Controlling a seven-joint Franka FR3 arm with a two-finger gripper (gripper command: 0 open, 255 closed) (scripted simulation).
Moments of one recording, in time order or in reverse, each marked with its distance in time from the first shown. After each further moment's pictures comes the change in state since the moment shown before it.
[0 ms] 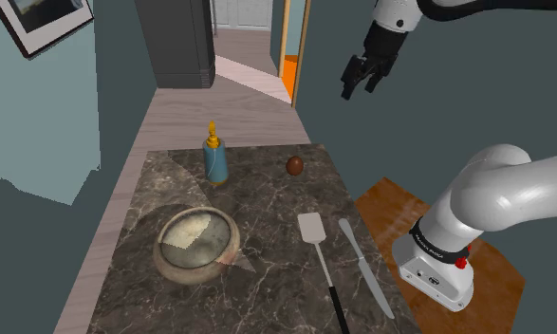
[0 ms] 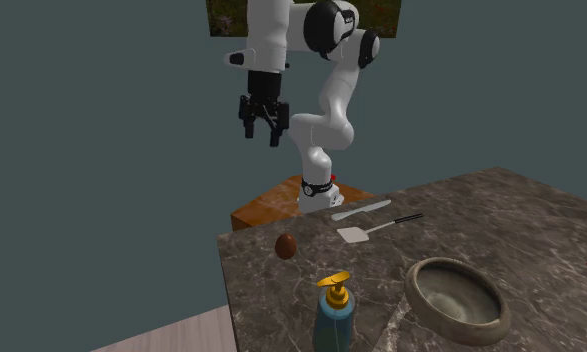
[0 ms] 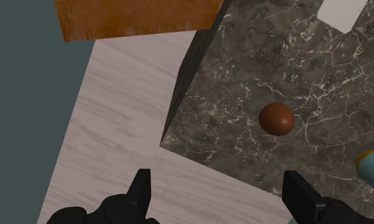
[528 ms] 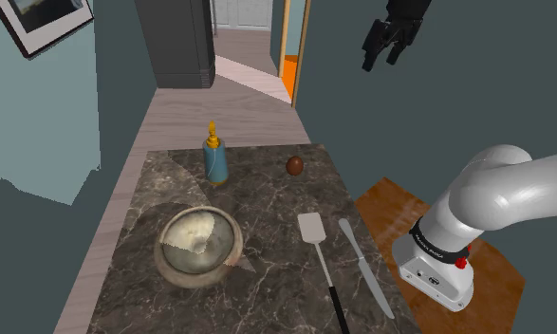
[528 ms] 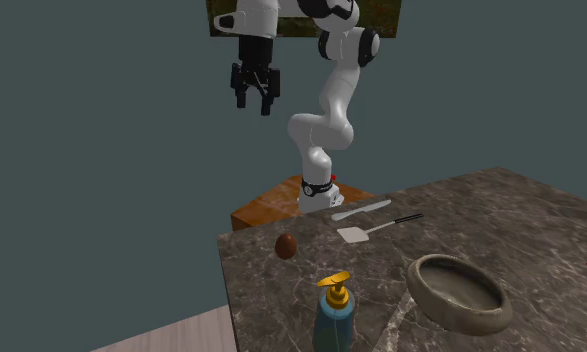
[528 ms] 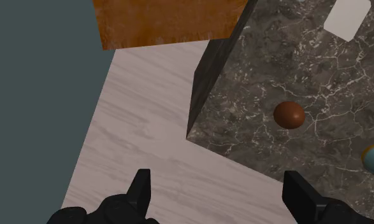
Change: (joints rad) arm -0.032 0.023 -0.039 0.199 -0.058 -0.208 -0.047
